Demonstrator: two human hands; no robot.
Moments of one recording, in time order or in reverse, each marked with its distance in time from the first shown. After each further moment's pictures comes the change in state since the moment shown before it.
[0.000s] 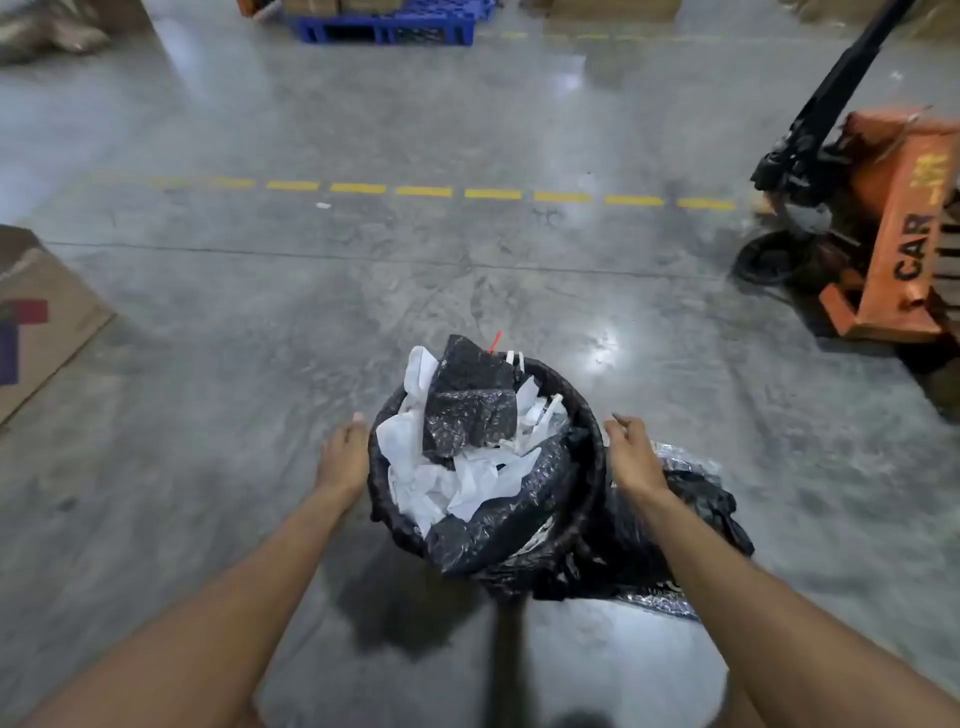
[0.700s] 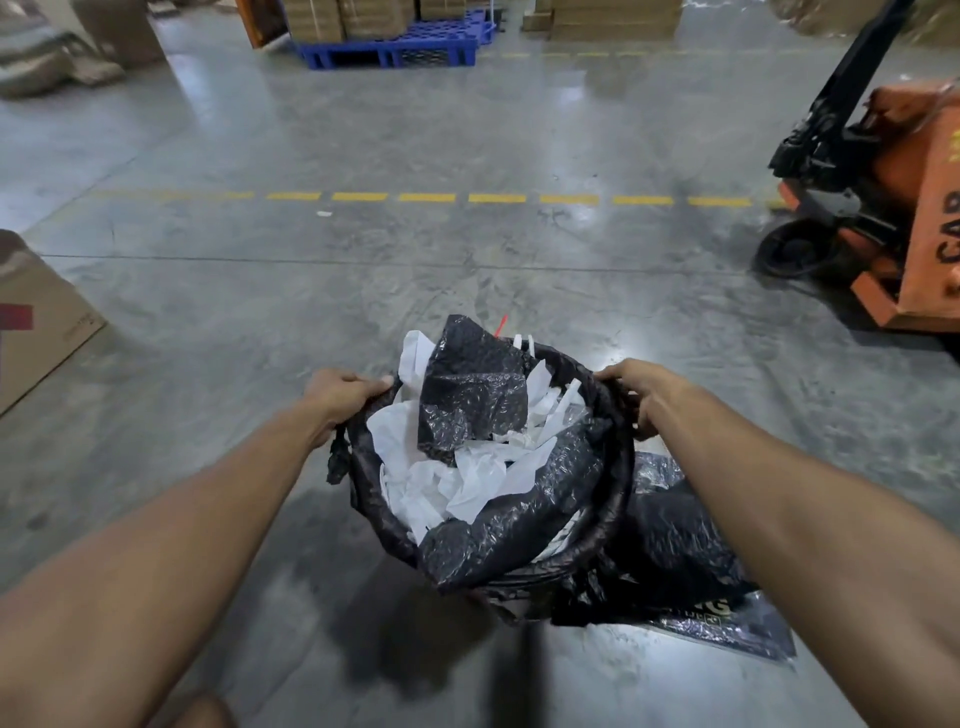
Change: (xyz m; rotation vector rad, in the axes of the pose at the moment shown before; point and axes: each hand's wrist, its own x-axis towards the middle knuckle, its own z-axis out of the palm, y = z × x) left_hand 0.069 0.048 0.002 0.003 -0.046 0.076; right_hand 0.097 -0.037 0.008 0.254 -0.226 0.454
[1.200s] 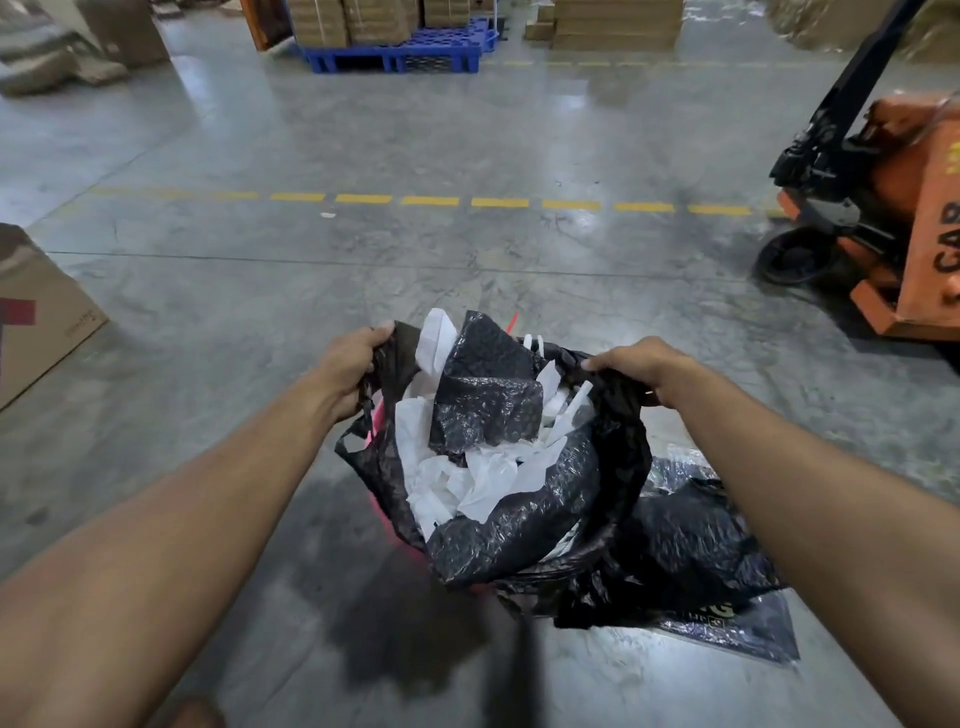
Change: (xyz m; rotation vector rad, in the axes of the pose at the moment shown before) left_hand -0.023 0.044 -0.001 -0.524 -0.191 0.062; right_hand -0.002 -0.022 0.005 -0.355 0.131 -0.347
